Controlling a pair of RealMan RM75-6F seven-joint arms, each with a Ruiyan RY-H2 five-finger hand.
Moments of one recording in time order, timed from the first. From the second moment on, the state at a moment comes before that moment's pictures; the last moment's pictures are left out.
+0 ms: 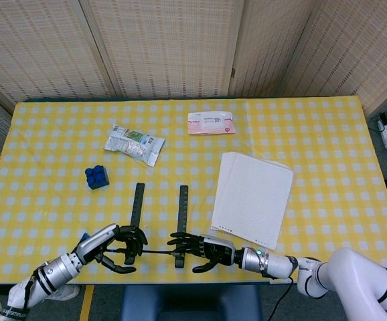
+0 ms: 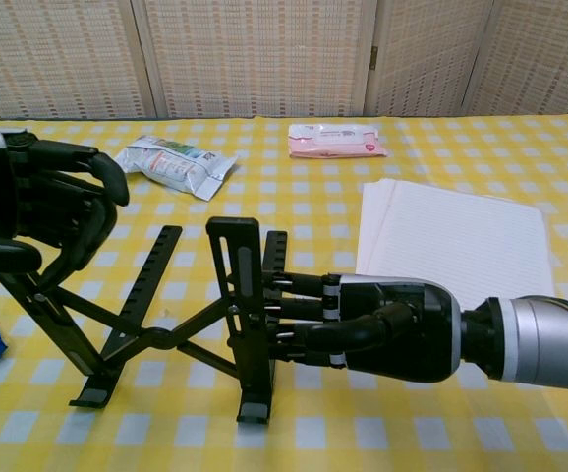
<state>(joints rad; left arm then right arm) -0.70 -1.10 0.20 -1.81 1.78 1.14 -1.21 0.92 -1.74 -0.36 -1.07 -1.85 1.25 2.15</state>
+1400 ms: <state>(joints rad) -0.67 -1.10 0.18 -1.80 1.75 1.16 -1.13 0.93 -1.72 -0.34 -1.10 -1.85 1.24 2.08</state>
